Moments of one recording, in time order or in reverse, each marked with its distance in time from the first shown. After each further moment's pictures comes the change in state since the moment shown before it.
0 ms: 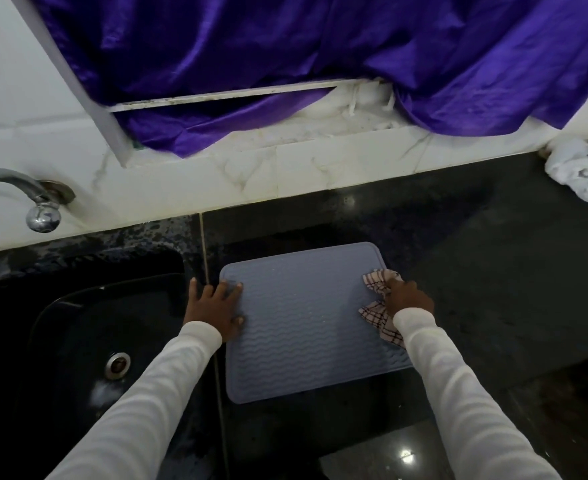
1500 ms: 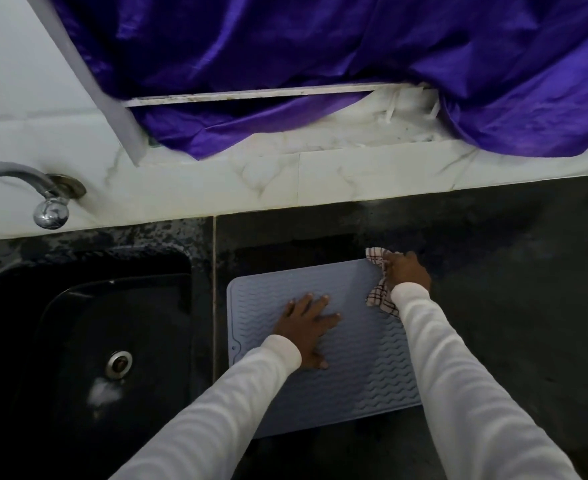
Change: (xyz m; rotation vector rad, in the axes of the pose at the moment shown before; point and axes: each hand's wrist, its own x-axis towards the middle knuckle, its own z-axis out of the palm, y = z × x) left_hand 0.052 0.121 -0.024 -0.290 -0.083 0.408; right_hand 0.110 -0.060 -0.029 0.177 0.107 -0.118
